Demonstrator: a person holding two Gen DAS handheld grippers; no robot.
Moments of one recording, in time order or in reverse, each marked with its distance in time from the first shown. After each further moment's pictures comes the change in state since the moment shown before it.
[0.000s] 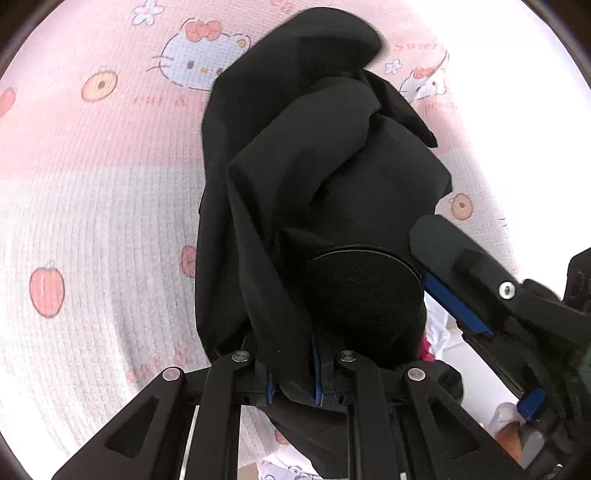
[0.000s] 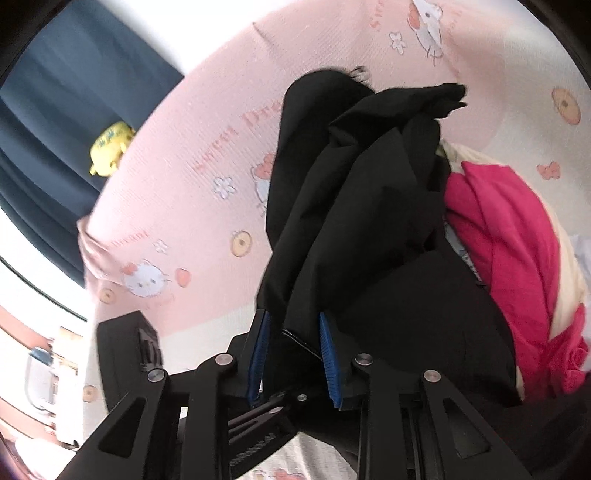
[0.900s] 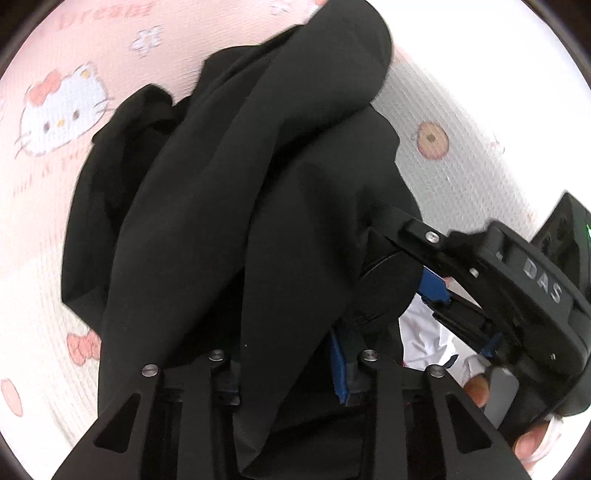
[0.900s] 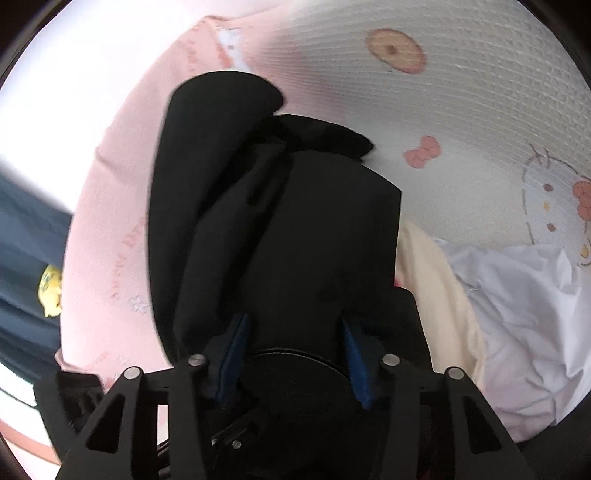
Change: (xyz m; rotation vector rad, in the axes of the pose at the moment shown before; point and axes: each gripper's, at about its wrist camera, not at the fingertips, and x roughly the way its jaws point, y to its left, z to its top) left arm 0.133 -0.158 0.046 0.296 0.089 0.058; right arm -0.017 -0.218 0.057 0.386 -0.146 -0.048
